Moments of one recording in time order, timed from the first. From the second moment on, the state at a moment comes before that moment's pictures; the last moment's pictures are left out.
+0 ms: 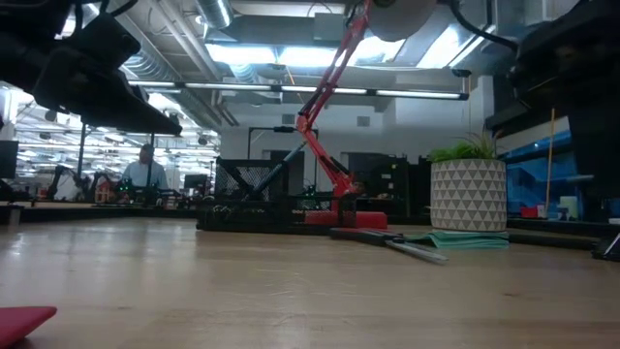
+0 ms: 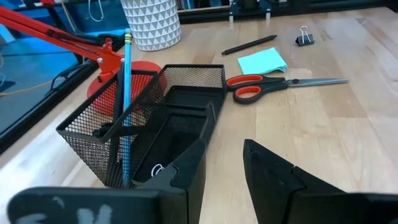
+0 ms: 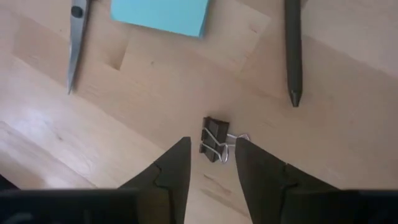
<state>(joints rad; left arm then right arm) -0.30 0.77 0.14 0.24 -0.52 -0.09 0.47 1.23 0.71 -0.71 0.08 1.59</state>
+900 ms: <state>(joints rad) -0.30 0.77 0.14 0.23 -0.52 -0.09 0.48 1.41 0.71 -0.63 -0.01 1.59</state>
